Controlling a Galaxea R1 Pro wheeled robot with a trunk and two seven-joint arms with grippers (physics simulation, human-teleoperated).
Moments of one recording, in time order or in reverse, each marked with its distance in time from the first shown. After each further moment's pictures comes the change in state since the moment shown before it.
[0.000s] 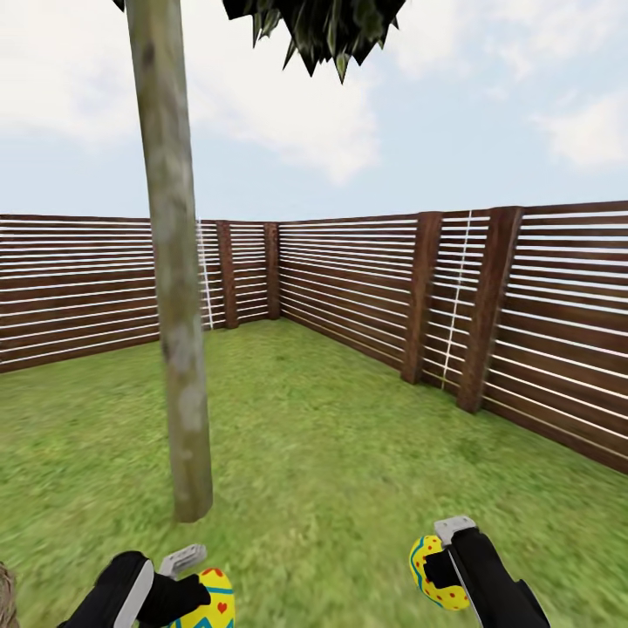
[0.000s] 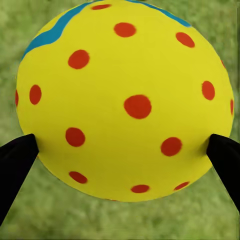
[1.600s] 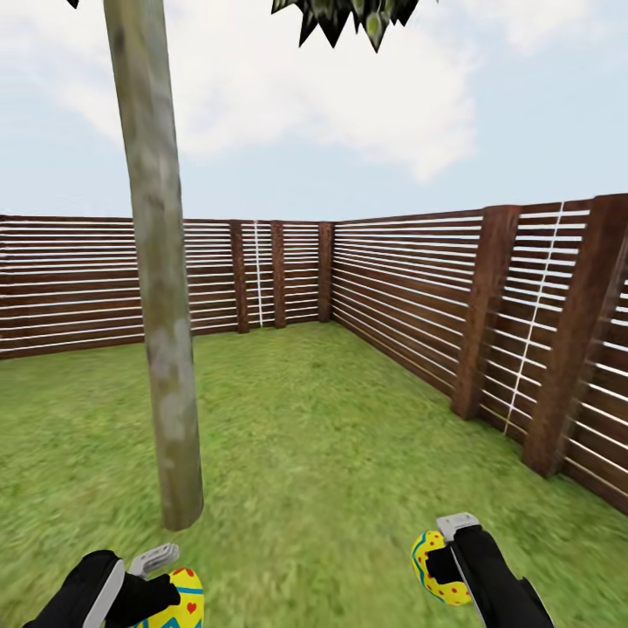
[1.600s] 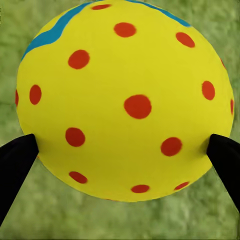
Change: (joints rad) left arm 0.000 0.095 0.000 0.000 -0.001 0.003 -0.011; right arm 0.000 -0.004 -0.008 -0.019 0.003 0.001 0.002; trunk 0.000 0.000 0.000
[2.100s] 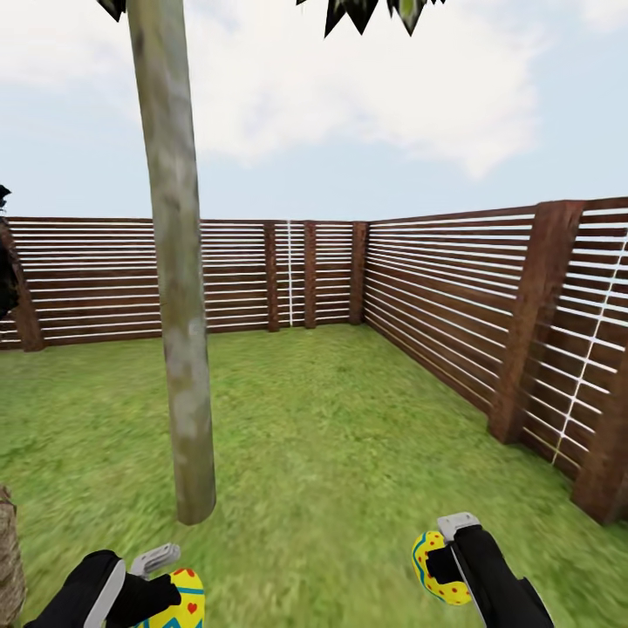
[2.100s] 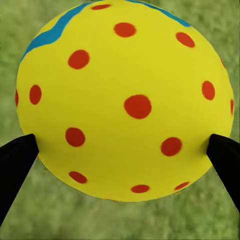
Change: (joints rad) left arm 0.000 -0.003 0.000 0.001 0.000 0.000 0.001; right arm 0.000 -0.001 -0.001 -0.001 -0.001 0.000 0.000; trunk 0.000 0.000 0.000
